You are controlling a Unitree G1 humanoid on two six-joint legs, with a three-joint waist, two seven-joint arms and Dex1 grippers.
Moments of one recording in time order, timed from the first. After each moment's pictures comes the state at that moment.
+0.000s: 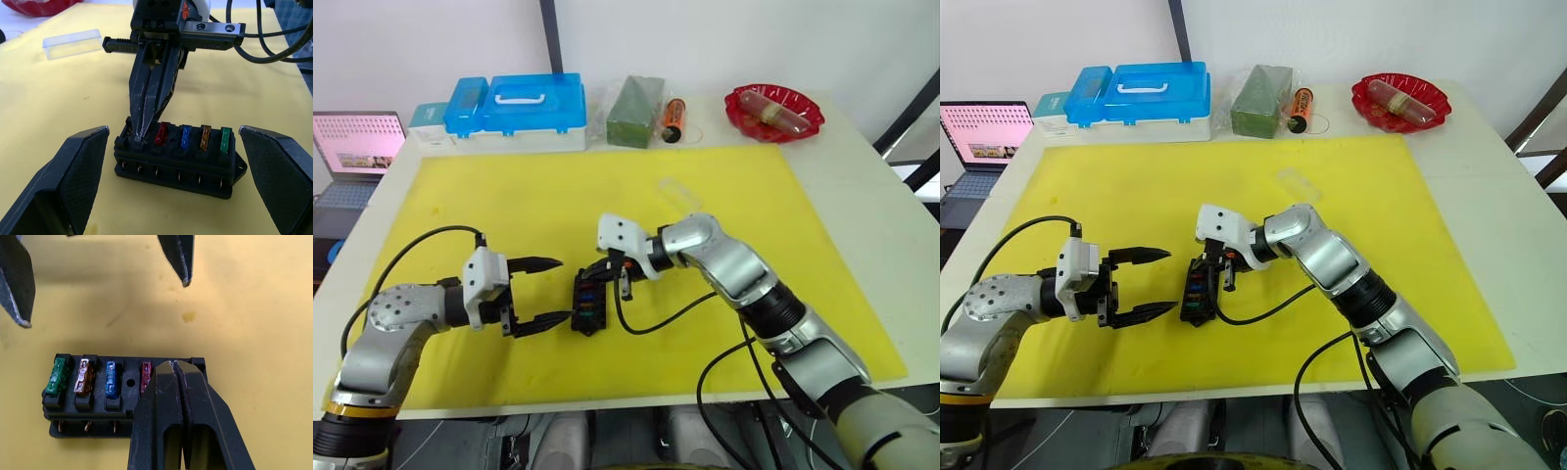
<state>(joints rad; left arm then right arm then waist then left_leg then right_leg) -0.05 0.73 0.11 -0.25 -0.50 0.18 -1.17 -0.81 -0.36 0.51 0.01 0.15 0.64 1.07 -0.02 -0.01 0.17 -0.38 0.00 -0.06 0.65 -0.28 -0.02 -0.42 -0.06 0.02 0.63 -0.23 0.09</state>
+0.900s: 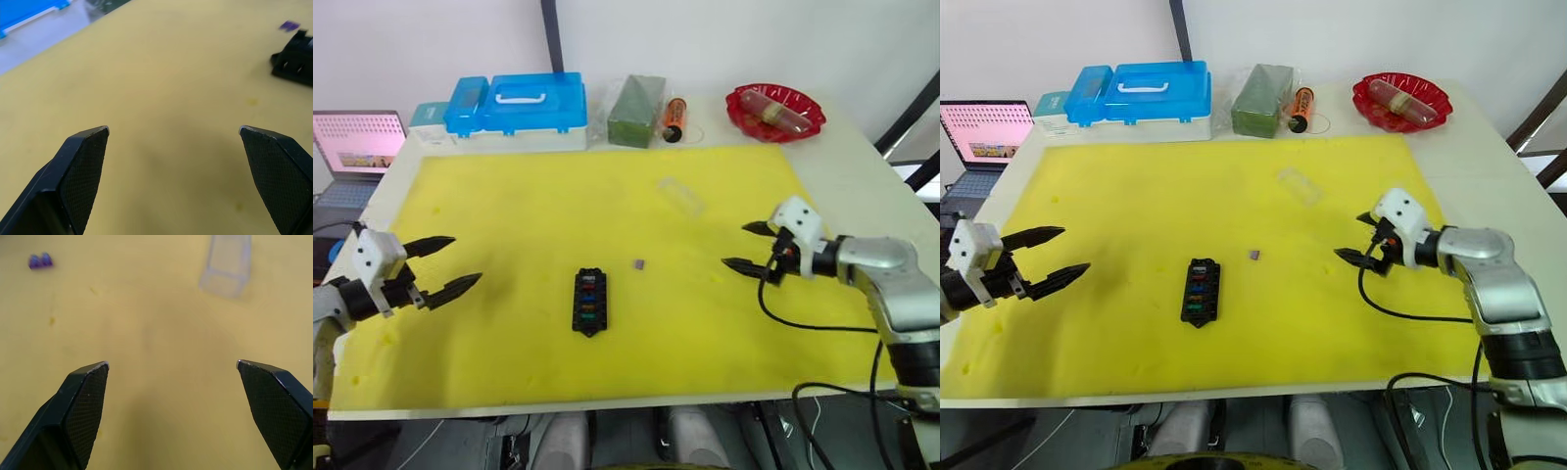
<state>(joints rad) -0.04 0.86 0.42 0.18 -0.45 0.01 -1.15 -0.34 -0.82 -0.07 -0.03 0.24 0.50 0.97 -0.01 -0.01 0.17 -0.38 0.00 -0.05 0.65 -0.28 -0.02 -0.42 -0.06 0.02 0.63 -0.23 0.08</state>
